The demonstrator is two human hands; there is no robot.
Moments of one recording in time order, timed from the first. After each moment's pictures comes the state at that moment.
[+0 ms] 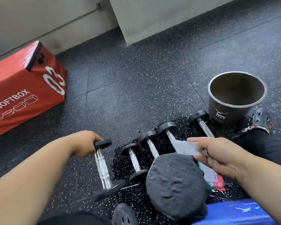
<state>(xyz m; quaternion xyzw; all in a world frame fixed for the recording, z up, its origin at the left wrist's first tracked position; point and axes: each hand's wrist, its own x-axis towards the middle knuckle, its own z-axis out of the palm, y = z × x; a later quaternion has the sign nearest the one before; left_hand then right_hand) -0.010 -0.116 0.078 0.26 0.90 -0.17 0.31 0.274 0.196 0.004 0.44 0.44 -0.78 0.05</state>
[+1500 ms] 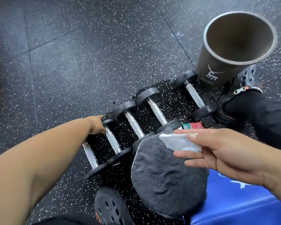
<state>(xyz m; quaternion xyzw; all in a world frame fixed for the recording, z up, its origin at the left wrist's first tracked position) -0.104 -0.053 -0.223 0.25 0.85 -0.19 0.43 0.272 0.186 -0.025 0.43 0.40 -0.79 0.18</state>
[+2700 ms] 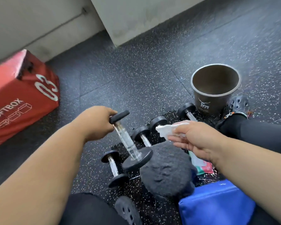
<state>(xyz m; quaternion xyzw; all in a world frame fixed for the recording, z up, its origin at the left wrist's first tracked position) 0.074 -0.019 0.148 0.39 0.90 -0.11 0.12 0.290 0.177 0.043 0.41 0.44 -0.80 0.02</state>
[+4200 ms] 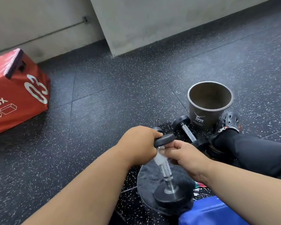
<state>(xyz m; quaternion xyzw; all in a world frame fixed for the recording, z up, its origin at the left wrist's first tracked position) 0.152 0.022 0.099 0.51 0.84 0.01 0.15 0.280 0.143 -0.009 0.26 0.51 -0.82 -0.01</state>
